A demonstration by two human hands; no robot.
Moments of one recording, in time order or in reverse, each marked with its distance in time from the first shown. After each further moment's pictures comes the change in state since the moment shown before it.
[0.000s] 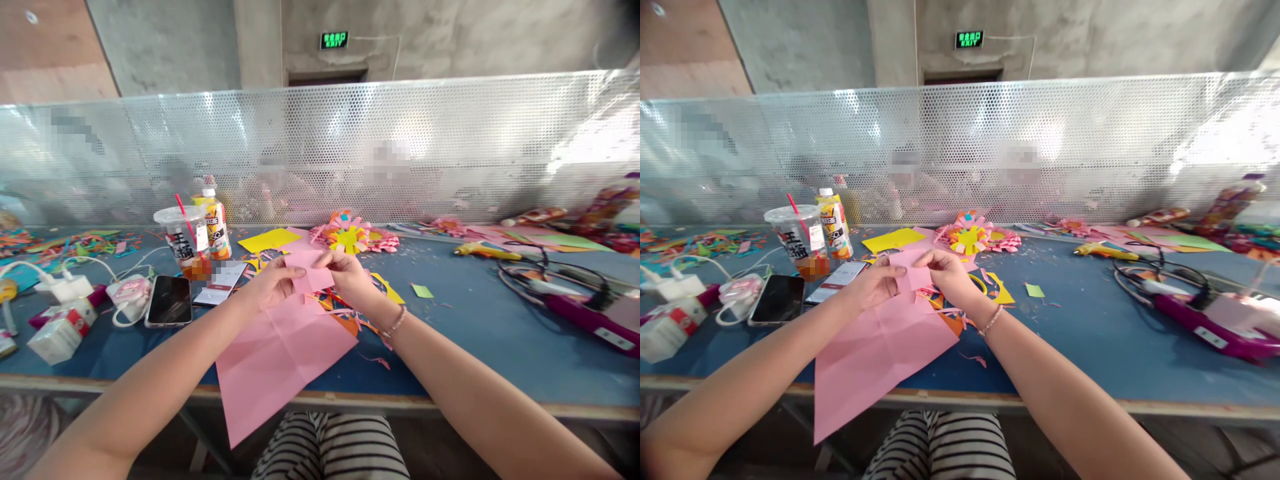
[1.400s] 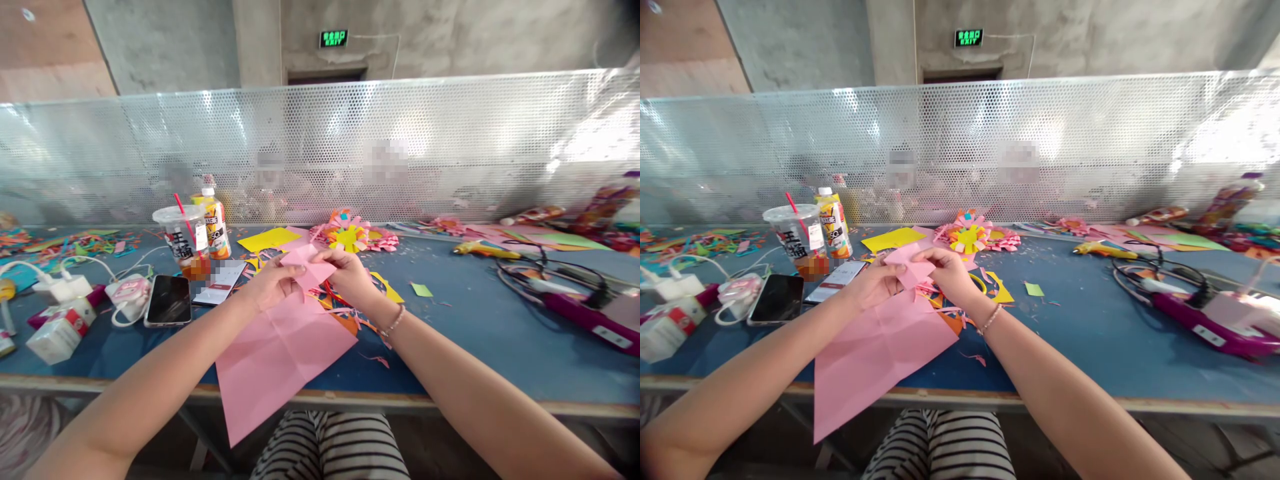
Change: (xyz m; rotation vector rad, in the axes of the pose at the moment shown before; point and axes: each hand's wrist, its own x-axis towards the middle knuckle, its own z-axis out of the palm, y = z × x) left_hand 0.001 -0.003 -0.001 0.021 0.032 0.033; right_hand 0.000 -0.005 0.002 -0.136 0.070 -0.019
